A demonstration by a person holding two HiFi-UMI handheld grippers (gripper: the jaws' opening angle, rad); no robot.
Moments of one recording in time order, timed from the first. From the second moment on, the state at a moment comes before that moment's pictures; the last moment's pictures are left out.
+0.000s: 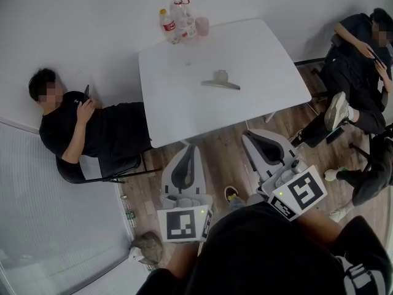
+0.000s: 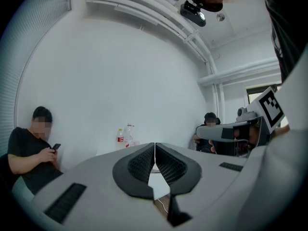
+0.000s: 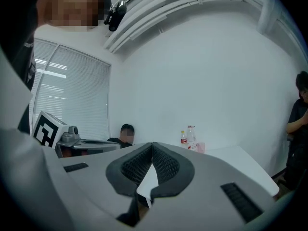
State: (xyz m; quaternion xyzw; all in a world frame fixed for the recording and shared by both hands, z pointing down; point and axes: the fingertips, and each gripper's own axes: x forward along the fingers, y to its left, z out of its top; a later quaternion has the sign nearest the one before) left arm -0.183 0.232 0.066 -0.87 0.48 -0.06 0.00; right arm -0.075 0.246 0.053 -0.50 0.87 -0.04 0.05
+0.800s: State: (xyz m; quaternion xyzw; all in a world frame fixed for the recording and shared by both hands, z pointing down) left arm -0.185 0.205 0.072 -0.88 0.47 -0.07 0.00; right arm -0.074 0.226 0.059 -0.52 0.85 -0.05 0.05
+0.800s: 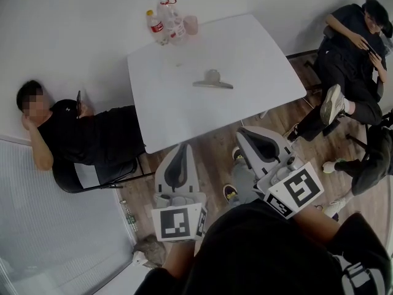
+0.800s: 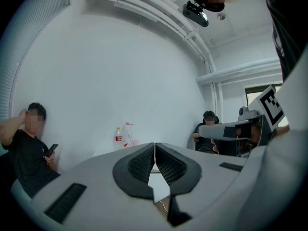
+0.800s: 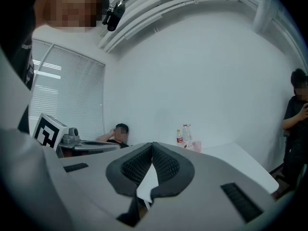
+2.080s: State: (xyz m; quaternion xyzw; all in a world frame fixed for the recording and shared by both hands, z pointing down) left arm -0.099 -0.022 0.085 -0.86 0.49 -0.13 -0.01; right arm 0.039 -0.011 0.073 -0.50 0.86 -0.09 0.06
